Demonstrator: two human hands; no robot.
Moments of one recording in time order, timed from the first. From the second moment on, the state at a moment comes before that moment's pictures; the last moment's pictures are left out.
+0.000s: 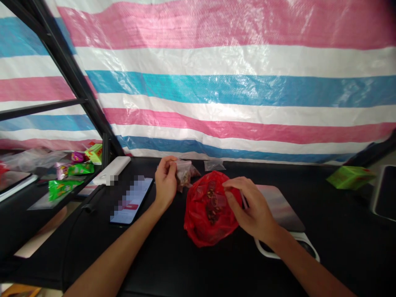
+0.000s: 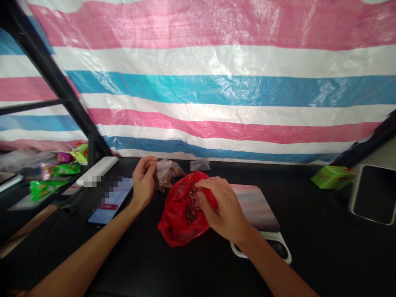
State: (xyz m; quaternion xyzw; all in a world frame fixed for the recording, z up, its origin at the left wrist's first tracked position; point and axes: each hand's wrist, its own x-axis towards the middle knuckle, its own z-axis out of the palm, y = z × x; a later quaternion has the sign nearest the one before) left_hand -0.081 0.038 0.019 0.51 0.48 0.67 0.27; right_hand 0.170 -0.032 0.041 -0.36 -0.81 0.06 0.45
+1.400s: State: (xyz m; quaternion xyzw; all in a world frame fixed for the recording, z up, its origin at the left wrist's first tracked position) left_hand -0.041 0.005 0.016 0.62 0.39 0.57 0.37; right_hand 0.155 -0.020 0.066 -0.34 -0.84 0.27 0.33
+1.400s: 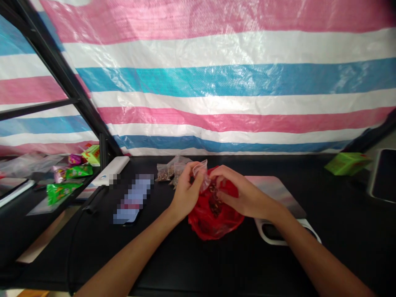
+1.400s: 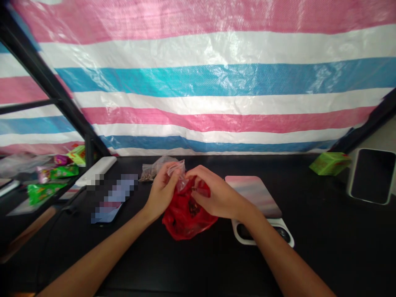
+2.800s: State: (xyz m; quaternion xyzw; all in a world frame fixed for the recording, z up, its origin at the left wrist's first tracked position) left_hand -0.039 -0.018 0.014 0.69 0.47 0.33 0.44; right_hand 0.179 -0.010 0.049 -0.56 -0.82 0.00 0.12
